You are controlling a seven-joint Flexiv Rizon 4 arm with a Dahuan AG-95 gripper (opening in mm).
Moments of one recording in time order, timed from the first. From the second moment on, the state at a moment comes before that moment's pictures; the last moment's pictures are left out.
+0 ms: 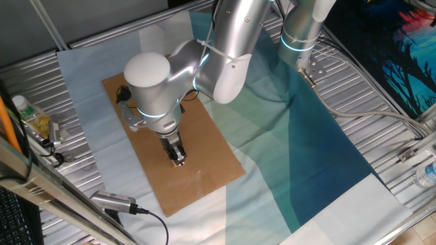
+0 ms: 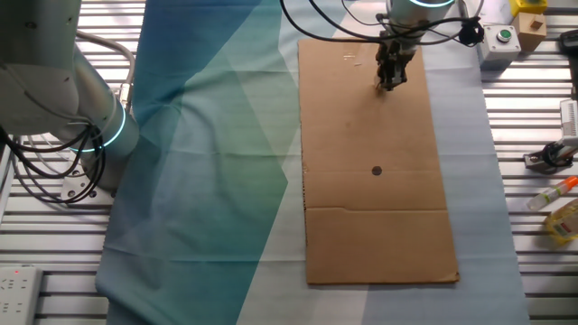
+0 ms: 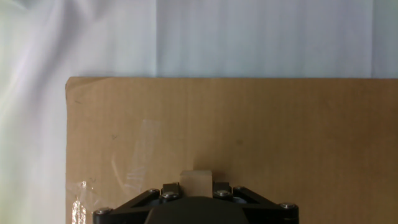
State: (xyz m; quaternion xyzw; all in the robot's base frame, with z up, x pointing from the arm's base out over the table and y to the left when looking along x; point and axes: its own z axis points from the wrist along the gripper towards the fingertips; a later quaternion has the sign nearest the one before) arm 0.564 0.171 0.040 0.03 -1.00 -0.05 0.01
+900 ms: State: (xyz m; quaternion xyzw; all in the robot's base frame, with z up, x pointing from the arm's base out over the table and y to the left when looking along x) arm 0.564 0.171 0.039 0.04 -1.00 -0.05 0.01
